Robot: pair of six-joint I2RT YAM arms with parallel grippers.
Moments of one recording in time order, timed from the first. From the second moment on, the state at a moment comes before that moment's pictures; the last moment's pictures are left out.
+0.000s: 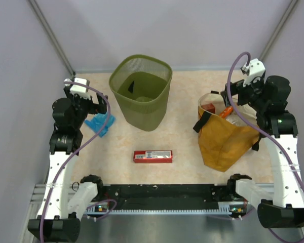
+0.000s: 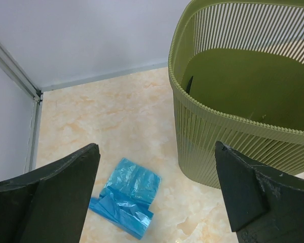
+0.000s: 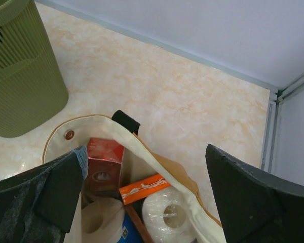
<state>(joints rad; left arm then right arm) -0.01 0.83 0.97 -0.23 0.21 0.06 0.02 0.99 1.29 -0.58 -0.29 -0.23</state>
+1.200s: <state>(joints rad) -0.01 0.83 0.98 -0.36 0.14 0.17 0.70 1.01 1.27 -0.78 -0.23 -0.50</state>
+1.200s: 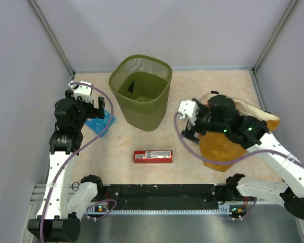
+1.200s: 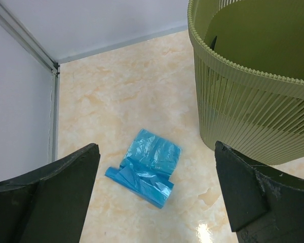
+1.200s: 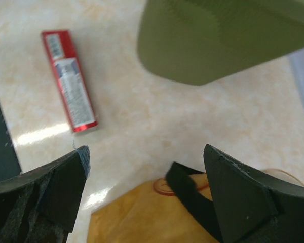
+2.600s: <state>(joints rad) -0.01 0.81 0.93 -0.37 0.17 0.19 1.03 1.81 1.18 -0.61 -0.21 -0.57</state>
